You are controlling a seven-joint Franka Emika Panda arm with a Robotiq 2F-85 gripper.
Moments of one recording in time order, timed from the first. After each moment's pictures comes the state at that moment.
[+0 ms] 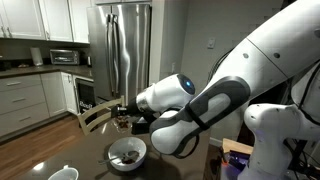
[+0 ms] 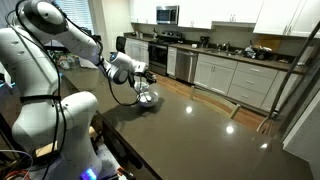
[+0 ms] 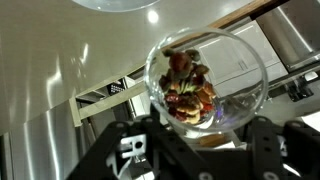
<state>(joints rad) 1.89 0.47 -1.38 -2.53 0.67 3.41 0.54</state>
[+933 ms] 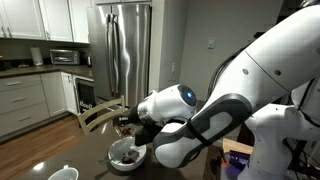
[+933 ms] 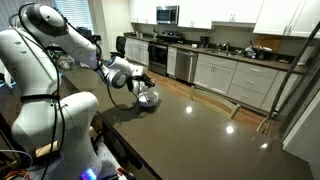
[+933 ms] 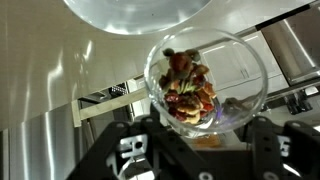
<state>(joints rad) 1.85 0.52 -1.29 -2.56 0.67 3.44 0.54</state>
